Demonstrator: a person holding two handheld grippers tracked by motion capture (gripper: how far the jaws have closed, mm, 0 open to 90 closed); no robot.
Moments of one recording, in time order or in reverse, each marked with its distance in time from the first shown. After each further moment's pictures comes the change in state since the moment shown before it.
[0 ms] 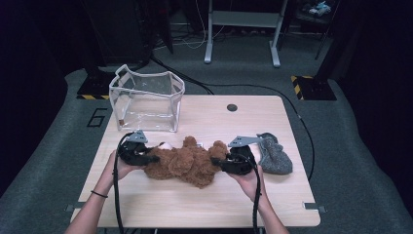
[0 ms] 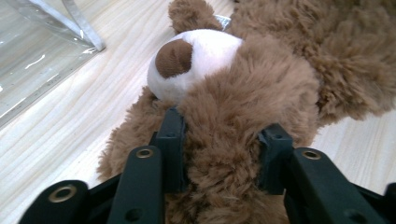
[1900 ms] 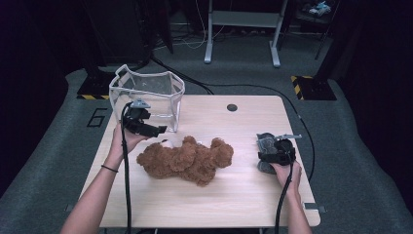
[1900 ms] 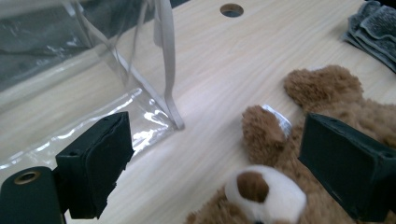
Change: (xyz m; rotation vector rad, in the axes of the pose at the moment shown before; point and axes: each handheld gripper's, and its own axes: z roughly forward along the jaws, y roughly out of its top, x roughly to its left) left arm 0.031 0.088 -0.019 -0.092 0.226 -0.114; right arm -0.169 -0.082 -0.022 0.129 -0.462 0.294
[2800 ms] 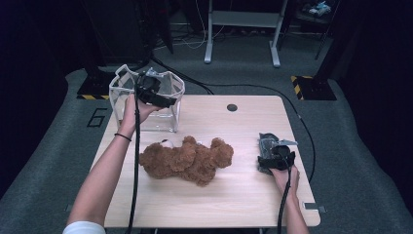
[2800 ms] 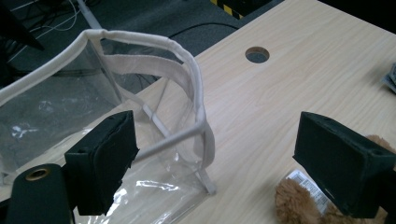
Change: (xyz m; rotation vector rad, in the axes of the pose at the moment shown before) left arm 0.018 0.086 0.023 -0.009 0.068 0.020; right arm 0.001 -0.021 0.015 -0.032 -0.075 -0.047
